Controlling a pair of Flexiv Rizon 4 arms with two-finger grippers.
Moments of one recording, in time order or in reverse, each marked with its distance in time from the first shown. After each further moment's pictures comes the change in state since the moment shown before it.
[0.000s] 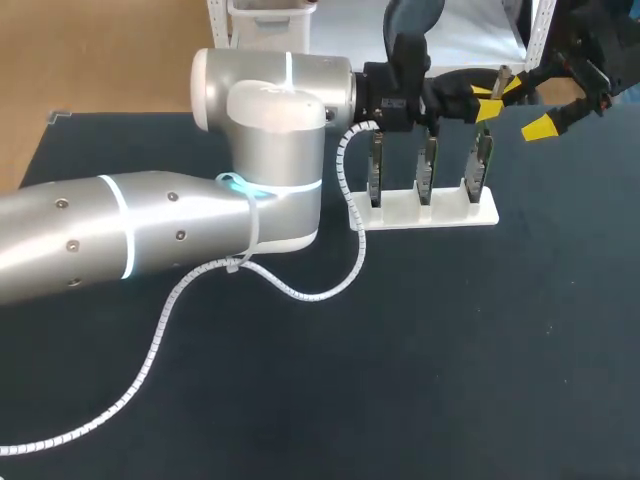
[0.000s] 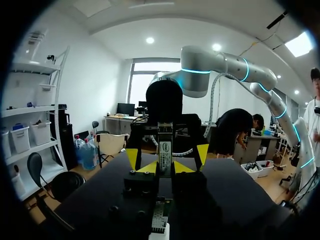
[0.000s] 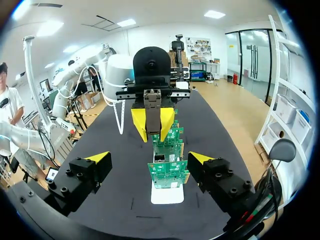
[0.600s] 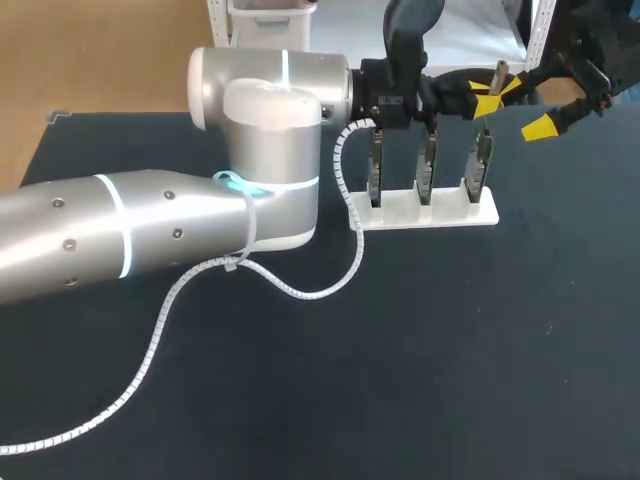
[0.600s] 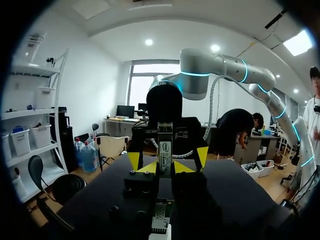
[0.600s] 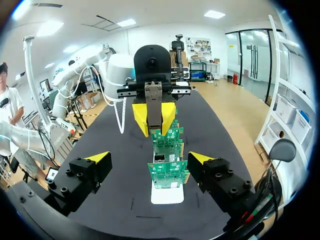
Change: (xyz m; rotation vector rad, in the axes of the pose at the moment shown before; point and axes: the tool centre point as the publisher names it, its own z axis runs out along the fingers) left arm -0.005 0.002 -0.003 0.002 -0.017 0.012; right arm 0.000 0.000 0.000 0.000 0.000 0.000
